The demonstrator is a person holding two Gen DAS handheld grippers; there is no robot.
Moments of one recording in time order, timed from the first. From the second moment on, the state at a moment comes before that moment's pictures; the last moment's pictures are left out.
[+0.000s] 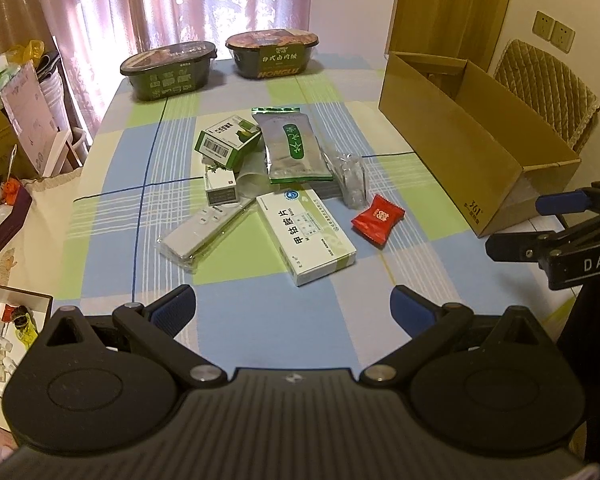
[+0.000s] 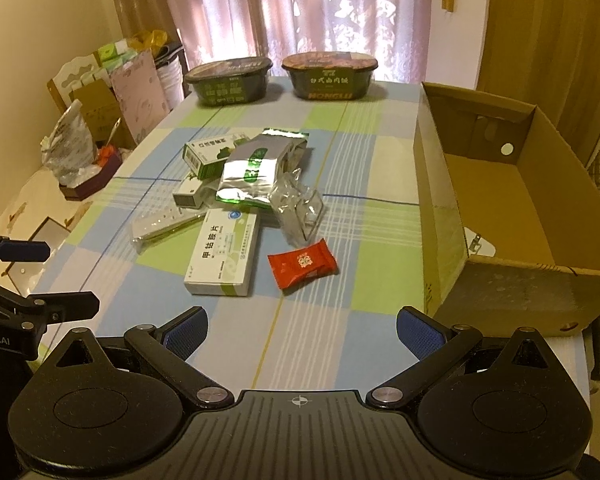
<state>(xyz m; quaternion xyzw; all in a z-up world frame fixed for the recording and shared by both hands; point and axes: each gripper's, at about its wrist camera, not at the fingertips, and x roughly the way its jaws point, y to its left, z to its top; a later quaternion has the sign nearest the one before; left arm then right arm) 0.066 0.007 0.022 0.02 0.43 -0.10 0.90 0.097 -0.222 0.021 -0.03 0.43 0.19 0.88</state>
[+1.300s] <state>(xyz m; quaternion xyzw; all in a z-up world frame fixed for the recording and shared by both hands) 0.179 0.007 -0.059 -0.03 0.46 -0.11 0.88 0.229 -0.171 -0.099 -0.18 0.45 0.31 0.82</state>
